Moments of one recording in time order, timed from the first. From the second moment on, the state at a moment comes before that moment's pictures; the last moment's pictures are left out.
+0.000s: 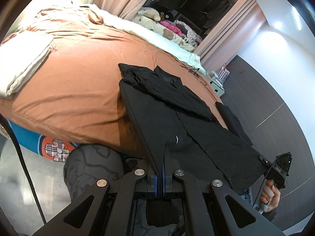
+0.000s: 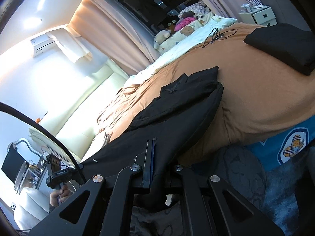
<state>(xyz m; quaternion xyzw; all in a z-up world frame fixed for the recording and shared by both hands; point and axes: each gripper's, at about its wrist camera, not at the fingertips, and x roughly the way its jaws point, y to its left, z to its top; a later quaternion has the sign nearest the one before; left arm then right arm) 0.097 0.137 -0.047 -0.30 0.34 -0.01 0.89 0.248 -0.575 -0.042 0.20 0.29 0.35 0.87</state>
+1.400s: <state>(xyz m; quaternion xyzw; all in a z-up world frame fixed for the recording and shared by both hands) 0.349 0.217 0.074 -0.25 0.27 0.00 0.93 0.467 -0.511 0.045 0.23 0.24 0.35 0.88</state>
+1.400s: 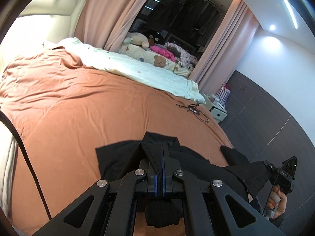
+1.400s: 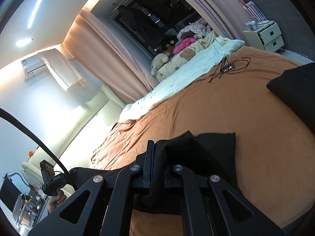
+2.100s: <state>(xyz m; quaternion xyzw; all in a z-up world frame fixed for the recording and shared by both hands) 0.502 0.276 0.001 -0.25 0.35 0.03 0.91 0.603 -0.420 0.037 0.21 0.30 0.28 0.89</state>
